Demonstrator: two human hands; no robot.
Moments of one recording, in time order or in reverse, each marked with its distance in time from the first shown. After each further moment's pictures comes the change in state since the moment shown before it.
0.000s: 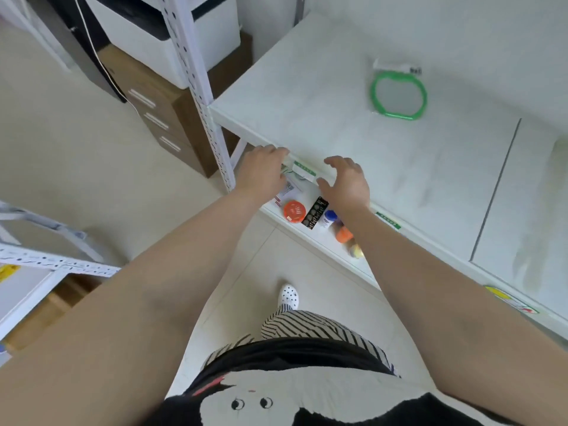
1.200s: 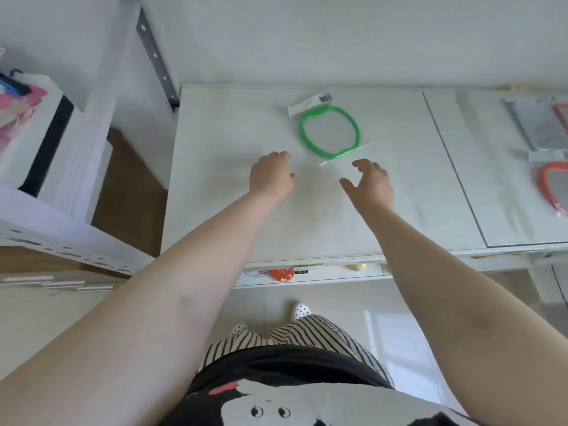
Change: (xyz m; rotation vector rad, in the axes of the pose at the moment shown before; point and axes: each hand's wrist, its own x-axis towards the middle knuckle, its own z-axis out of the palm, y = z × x) left_hand 0.276 0.027 0.006 -0.156 -0.293 0.387; right_hand 0.149 0.034 -0.030 -0.091 0.381 0.742
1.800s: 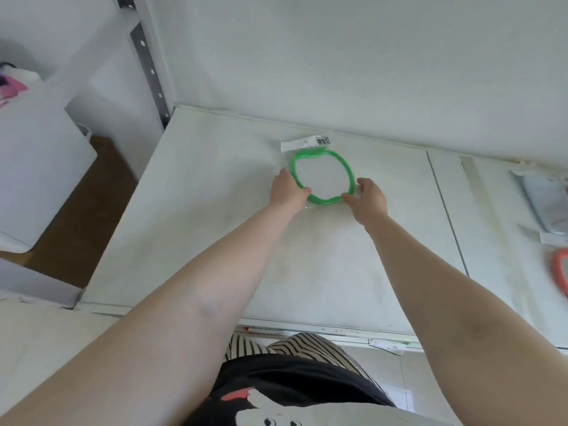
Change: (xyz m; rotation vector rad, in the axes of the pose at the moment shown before) left_hand 0.098 0.059 0.059 -0.646 0.089 -0.366; right_hand 0.131 0.026 0.012 0.216 -0.197 0.077
